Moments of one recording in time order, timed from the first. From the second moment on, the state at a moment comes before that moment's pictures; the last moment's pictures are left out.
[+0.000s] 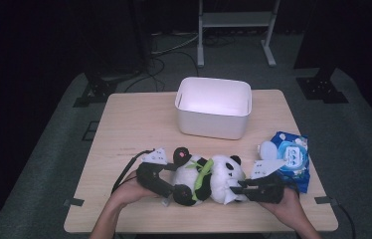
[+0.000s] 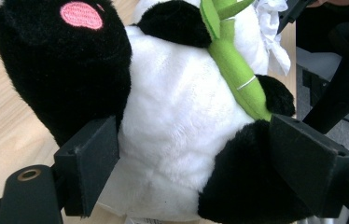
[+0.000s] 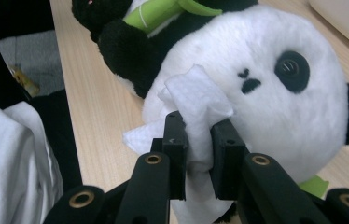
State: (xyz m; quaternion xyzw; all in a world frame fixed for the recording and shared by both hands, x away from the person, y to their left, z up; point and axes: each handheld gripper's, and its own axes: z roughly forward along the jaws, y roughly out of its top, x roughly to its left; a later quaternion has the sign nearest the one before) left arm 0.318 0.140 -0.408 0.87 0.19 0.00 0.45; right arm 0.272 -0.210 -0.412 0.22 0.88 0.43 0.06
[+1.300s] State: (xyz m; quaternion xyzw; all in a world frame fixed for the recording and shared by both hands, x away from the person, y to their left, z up) left arm 0.316 0.140 -0.407 0.88 0.18 0.00 0.44; right arm 0.355 -0.225 -0.403 0.30 0.86 0.41 0.04
